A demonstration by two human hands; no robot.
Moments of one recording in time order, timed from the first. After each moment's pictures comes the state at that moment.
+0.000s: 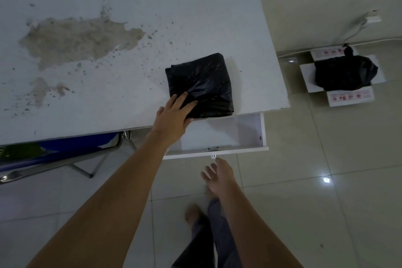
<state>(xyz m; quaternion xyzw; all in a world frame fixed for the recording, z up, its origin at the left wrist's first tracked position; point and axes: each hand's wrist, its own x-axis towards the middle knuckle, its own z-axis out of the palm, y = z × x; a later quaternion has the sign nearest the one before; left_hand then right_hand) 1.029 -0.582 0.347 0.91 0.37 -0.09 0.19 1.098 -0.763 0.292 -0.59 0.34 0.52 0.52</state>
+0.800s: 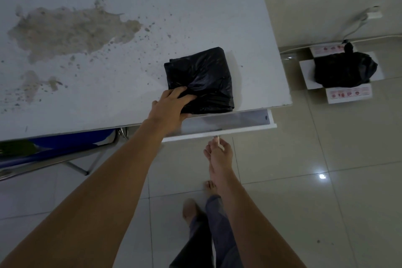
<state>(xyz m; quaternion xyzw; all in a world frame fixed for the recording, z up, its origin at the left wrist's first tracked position) 1.035 -0.564 0.357 0.90 0.37 -0.11 0.20 1.105 -0.739 0.278 -0.63 0.19 0.46 0.60</state>
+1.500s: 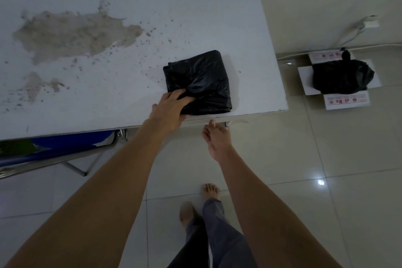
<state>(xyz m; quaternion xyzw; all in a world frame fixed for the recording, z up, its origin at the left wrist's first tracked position) 1.041 -0.562 0.356 0.89 0.38 -0.12 0.20 1.152 -0.691 0.280 -0.60 0.14 0.52 0.59</state>
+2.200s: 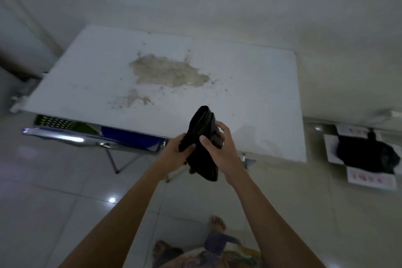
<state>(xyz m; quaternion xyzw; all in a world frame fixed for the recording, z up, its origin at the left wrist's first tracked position) 0.901 -0.639 0.493 0.61 0.52 0.18 0.57 1.064 -0.693 0.506 -0.62 -0.34 0.53 0.46</state>
